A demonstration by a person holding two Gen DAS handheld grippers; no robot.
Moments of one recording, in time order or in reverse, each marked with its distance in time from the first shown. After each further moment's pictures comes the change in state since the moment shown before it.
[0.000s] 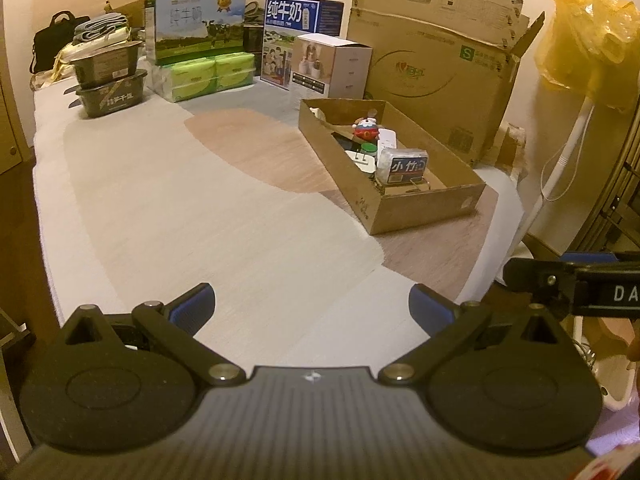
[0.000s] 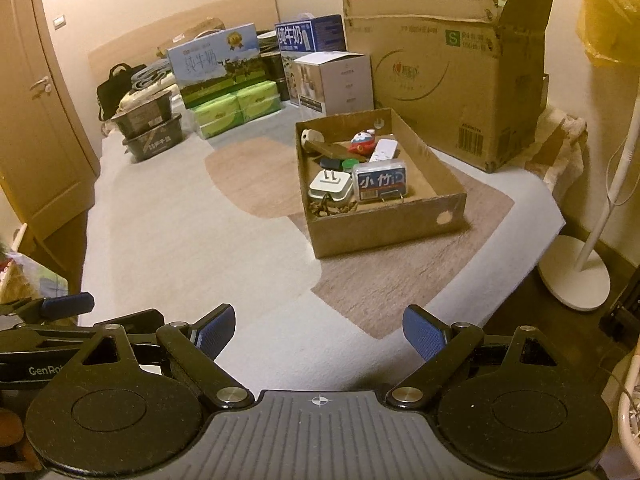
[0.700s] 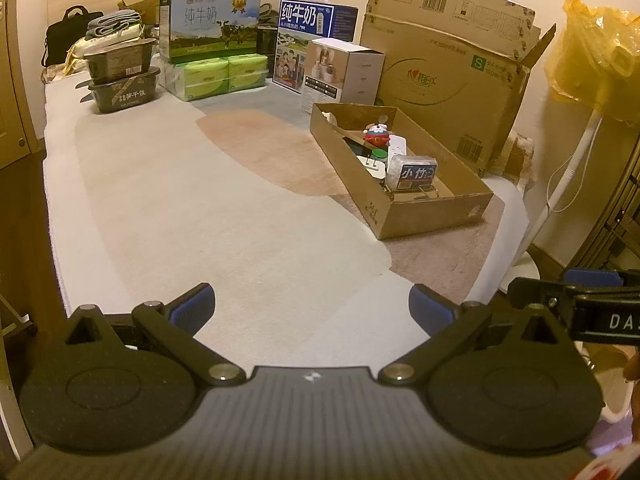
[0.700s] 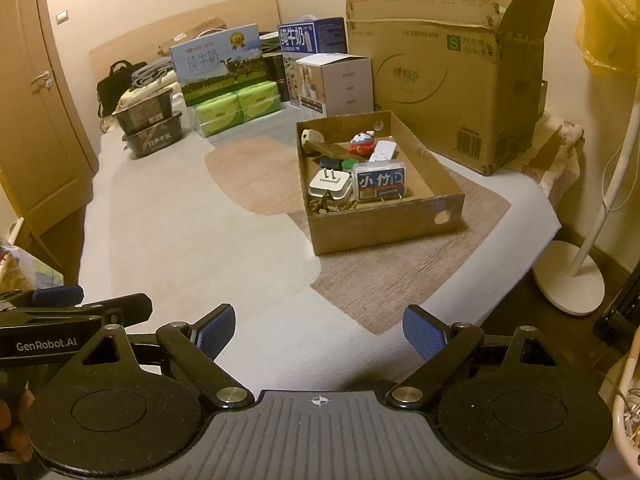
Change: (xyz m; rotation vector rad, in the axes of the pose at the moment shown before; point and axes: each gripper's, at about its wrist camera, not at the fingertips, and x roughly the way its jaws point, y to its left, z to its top) left arm -0.006 0.008 0.000 -0.035 -0.009 0.013; right arm -0.002 0.005 -0.006 -0.019 -0.006 -0.016
